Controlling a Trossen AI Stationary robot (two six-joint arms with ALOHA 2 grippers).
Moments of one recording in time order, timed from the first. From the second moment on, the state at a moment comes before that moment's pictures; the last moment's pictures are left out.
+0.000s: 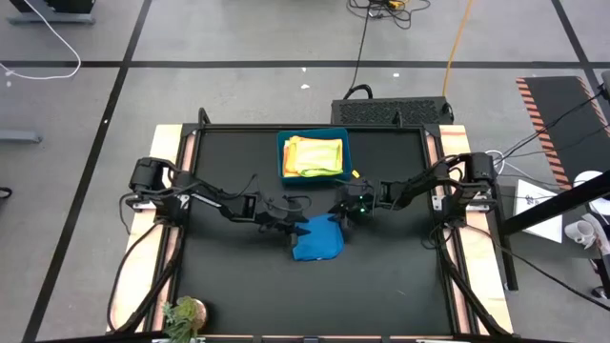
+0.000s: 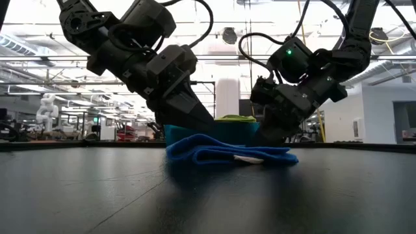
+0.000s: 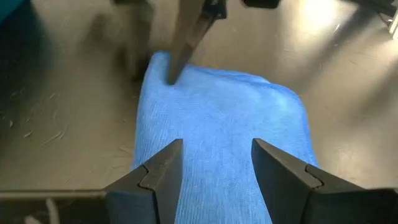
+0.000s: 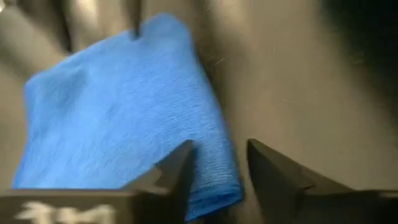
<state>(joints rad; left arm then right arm) -0.08 1.77 0.77 0.40 0.01 -0.35 -0.13 1.74 0.52 0.54 -0.25 0.25</state>
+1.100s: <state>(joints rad) 0.09 1.77 0.77 0.39 0.43 -0.25 -0.02 1.49 0.52 0.51 -0.19 -0.09</state>
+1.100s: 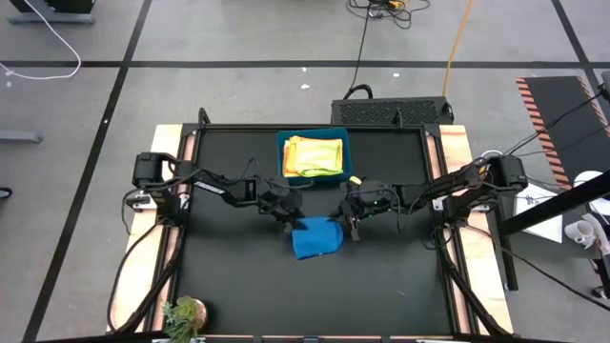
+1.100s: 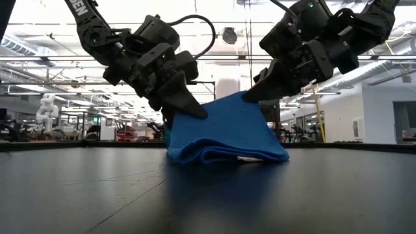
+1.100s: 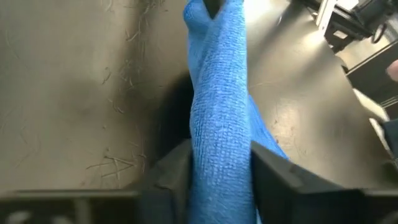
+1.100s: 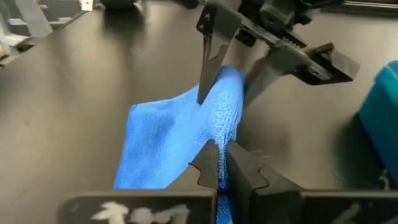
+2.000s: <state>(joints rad) 0.22 1.37 0.87 0.13 0.28 -0.04 -0.16 1.14 0.53 0.43 -0.03 -0.09</state>
